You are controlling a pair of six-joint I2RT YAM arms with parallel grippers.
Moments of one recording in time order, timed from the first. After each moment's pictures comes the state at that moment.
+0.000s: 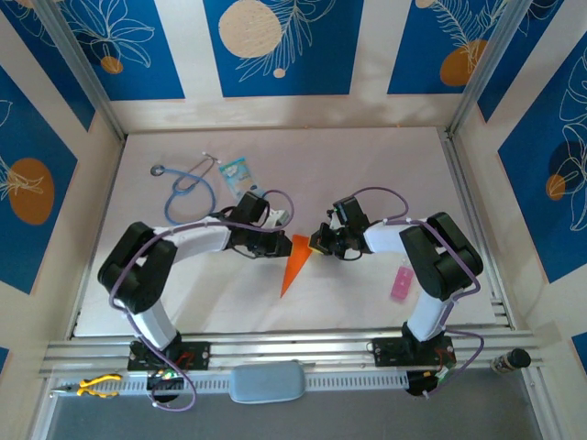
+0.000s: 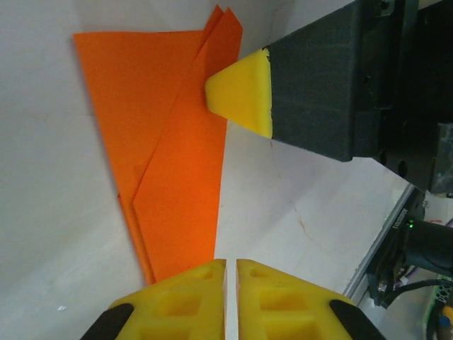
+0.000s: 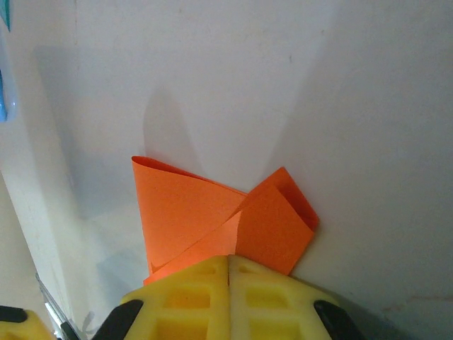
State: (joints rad) left arm -0.62 1.74 0.97 -0.25 0.63 -0.51; right arm 0.47 1.75 0.76 0.03 -0.49 0.86
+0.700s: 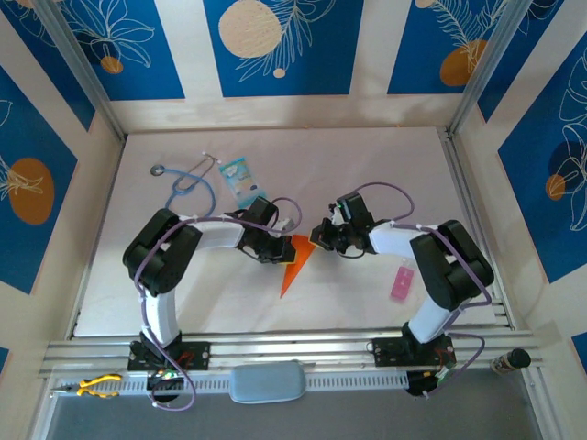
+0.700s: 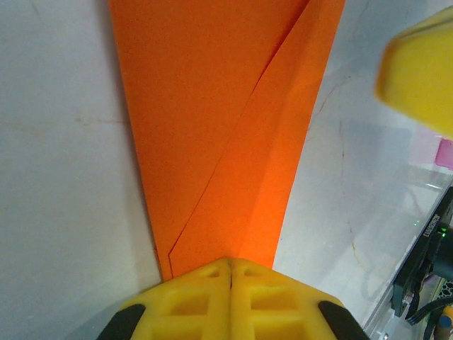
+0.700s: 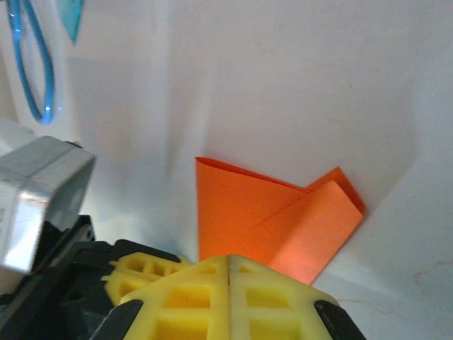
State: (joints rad) left arm -0.64 1.90 1.01 -0.24 0.64 -0.52; right arm 0.46 1.66 0.75 0.03 -0.50 0.86
